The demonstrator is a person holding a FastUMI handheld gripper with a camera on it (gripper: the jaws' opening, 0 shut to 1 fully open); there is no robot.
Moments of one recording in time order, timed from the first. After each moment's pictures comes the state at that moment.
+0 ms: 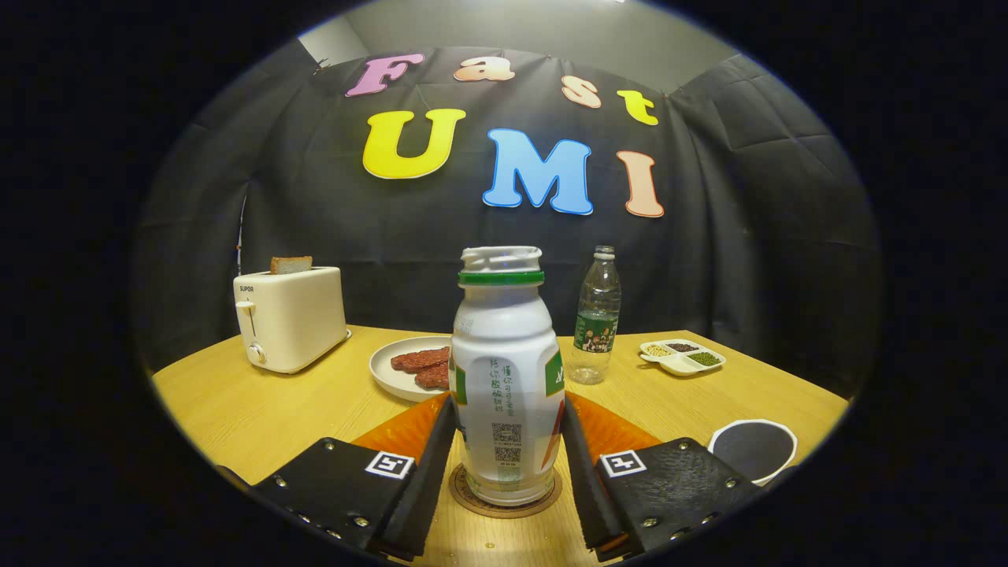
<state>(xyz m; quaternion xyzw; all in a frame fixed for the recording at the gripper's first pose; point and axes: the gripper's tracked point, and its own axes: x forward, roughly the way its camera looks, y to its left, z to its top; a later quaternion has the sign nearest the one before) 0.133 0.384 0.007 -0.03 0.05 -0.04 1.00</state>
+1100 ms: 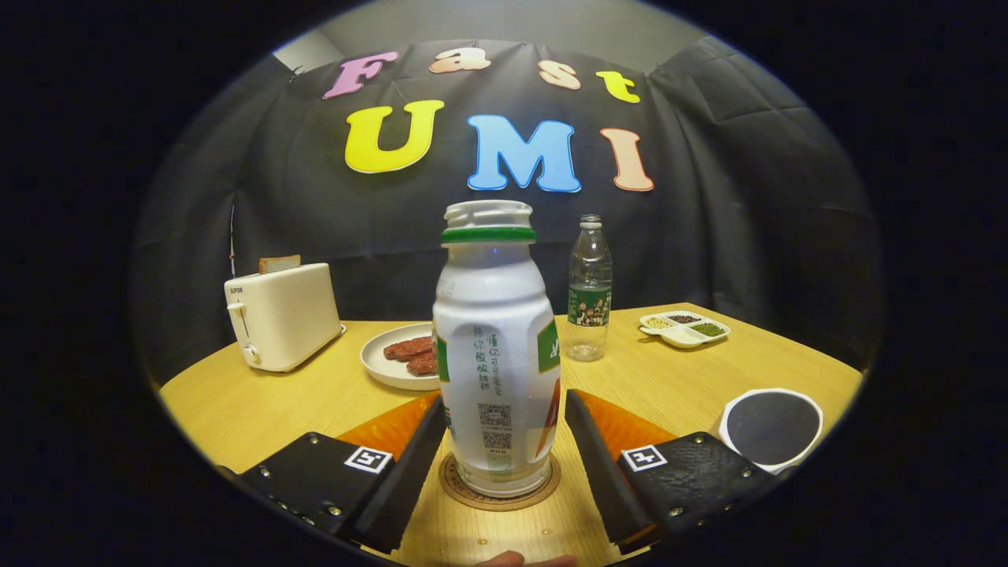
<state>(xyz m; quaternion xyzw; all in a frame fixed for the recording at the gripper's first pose) 0.136 0.370 -0.014 0.01 0.07 -0.03 1.00</state>
